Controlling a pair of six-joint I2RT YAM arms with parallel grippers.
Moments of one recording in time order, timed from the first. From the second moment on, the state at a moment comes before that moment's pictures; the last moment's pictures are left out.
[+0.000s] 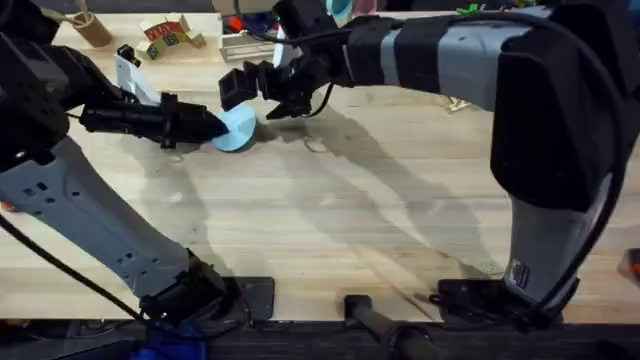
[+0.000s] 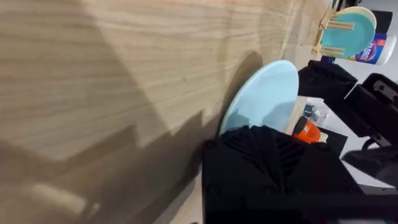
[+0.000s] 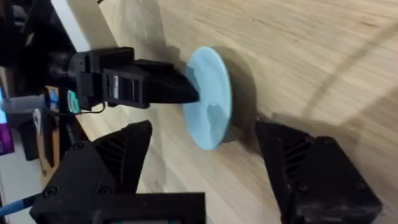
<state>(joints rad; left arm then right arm) 0.58 2.19 1.37 -1.18 0.95 0.52 0.70 2.19 1.65 -0.30 -0.55 0.65</state>
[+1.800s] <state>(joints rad) 0.59 2.19 1.37 -1.18 0.96 0.52 0.76 2.27 1.65 -0.18 -0.51 0.77</state>
